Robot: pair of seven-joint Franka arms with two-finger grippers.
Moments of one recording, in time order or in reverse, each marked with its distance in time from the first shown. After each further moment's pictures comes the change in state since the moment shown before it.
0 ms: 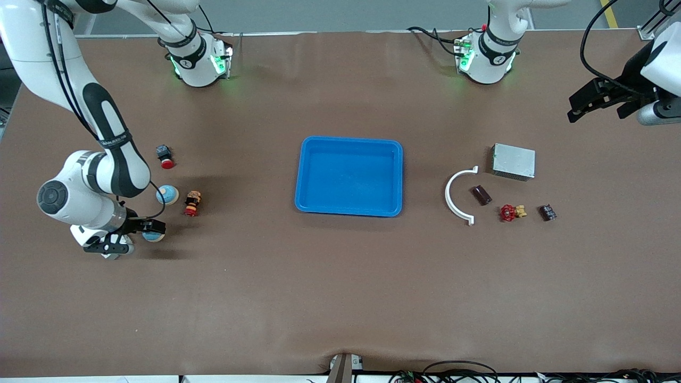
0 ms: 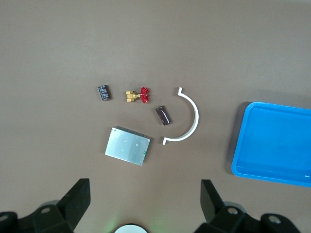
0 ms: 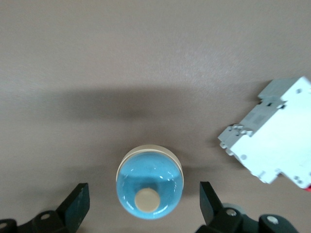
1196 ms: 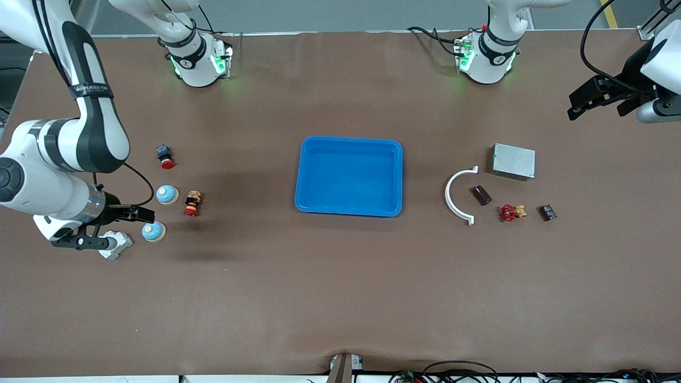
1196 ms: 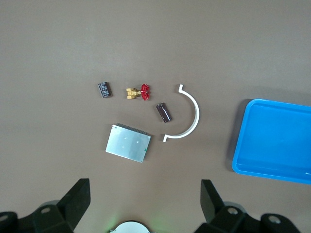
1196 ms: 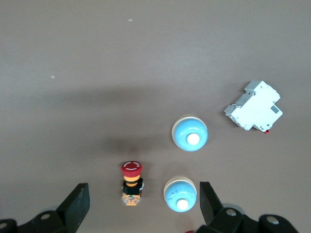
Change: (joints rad) left arm 0.000 -0.003 0.000 -0.003 0.000 -0.014 0.000; right arm 0.112 -0.213 0.014 0.159 -0.046 -0.408 0.172
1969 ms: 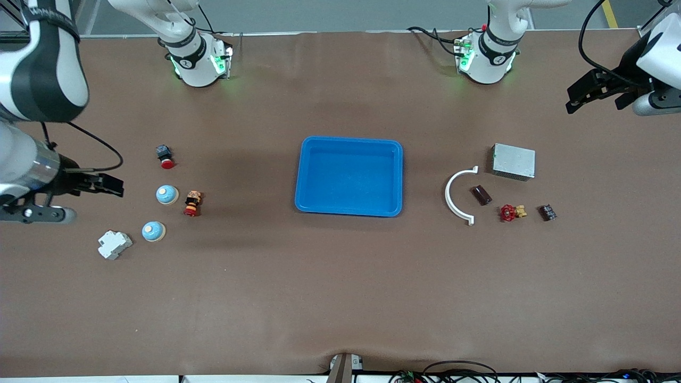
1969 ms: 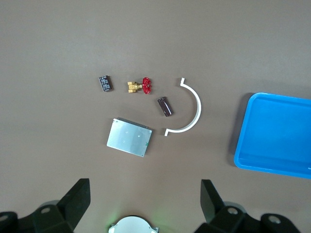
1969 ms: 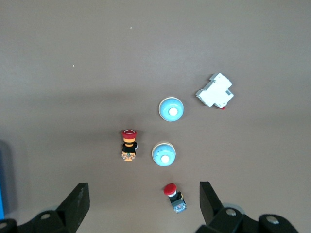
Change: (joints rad) left arm 0.000 -0.044 0.000 -0.053 0.000 -0.002 0.000; right arm 0.016 -0.135 -0.002 0.210 -0.054 -0.351 -0.005
